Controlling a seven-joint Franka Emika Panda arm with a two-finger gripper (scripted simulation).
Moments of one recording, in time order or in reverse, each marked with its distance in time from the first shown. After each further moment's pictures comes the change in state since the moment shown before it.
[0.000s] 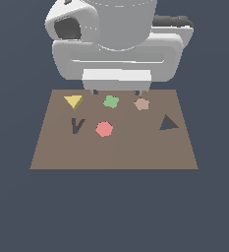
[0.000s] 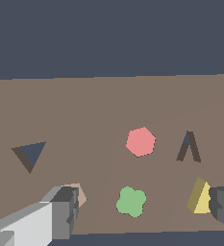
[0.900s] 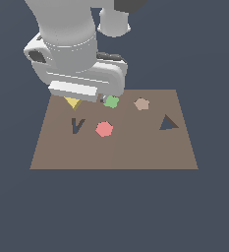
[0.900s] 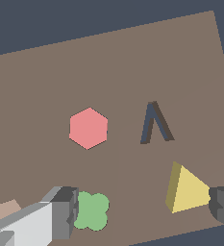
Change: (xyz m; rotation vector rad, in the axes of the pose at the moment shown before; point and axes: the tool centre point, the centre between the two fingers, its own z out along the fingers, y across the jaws) arm -0.037 0.081 0.064 -0.004 -0.013 0.186
